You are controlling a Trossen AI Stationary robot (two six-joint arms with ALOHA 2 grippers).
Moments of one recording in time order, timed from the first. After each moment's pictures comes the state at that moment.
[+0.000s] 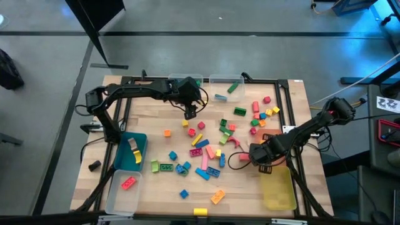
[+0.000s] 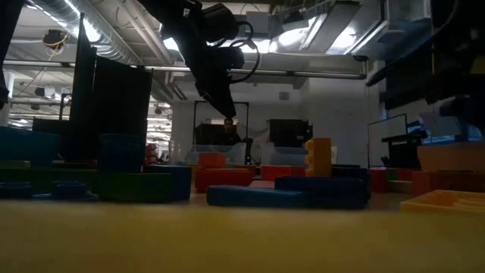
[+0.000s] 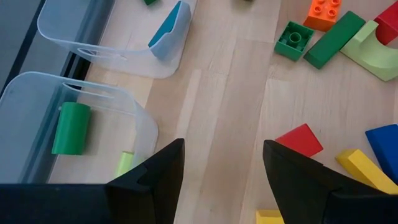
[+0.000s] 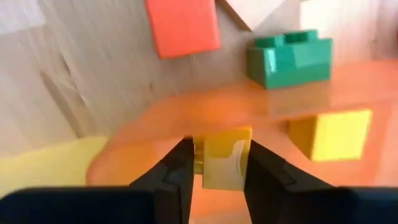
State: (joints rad) left arm 0.35 1.70 1.31 -0.56 -0.06 0.16; right arm 0.50 1.36 0.75 -0.98 -0.02 0.70
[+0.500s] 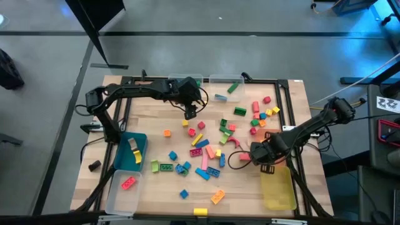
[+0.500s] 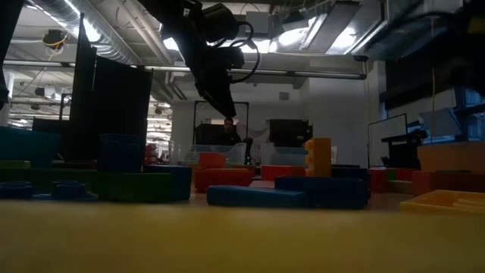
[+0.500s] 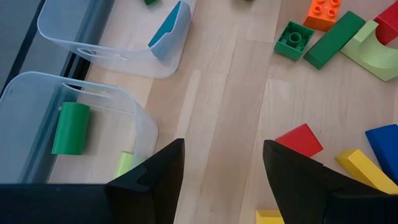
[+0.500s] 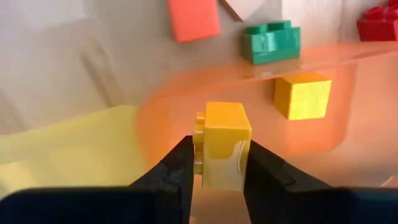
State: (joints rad) left arm 0.35 1.70 1.31 -0.56 -0.06 0.16; right arm 0.50 1.36 0.94 -1.19 -0.07 0.72
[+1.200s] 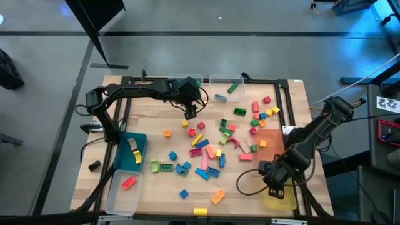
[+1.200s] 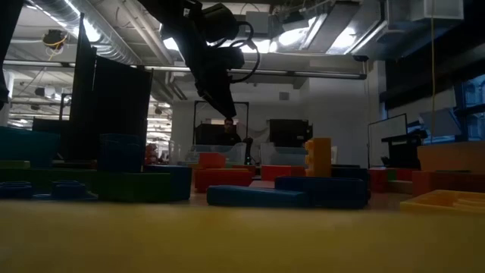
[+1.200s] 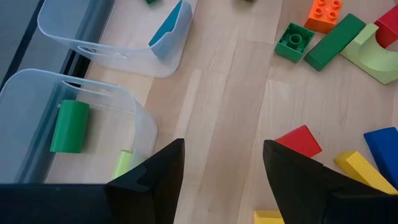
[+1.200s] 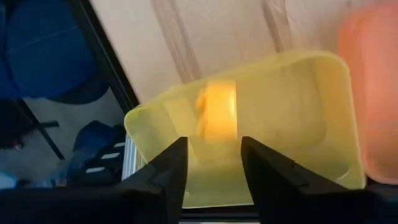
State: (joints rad) left arm 0.34 1.70 1.31 -0.56 -0.06 0.13; right arm 0.81 1.36 1.08 -1.04 -0.27 1.19
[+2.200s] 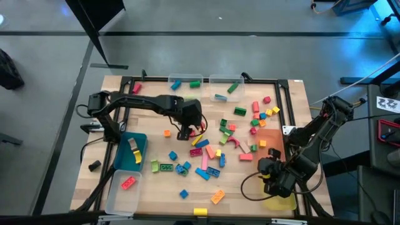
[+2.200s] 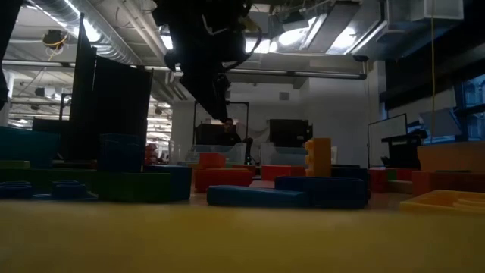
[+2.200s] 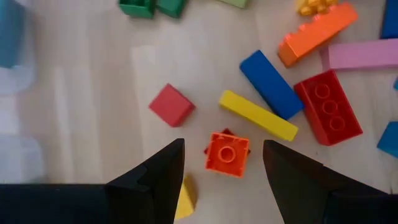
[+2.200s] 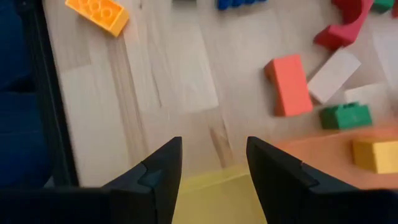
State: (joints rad) left arm 0.12 1.74 1.31 -0.72 0.03 0.29; right arm 0.91 1.36 1.08 -1.01 0.31 1.12
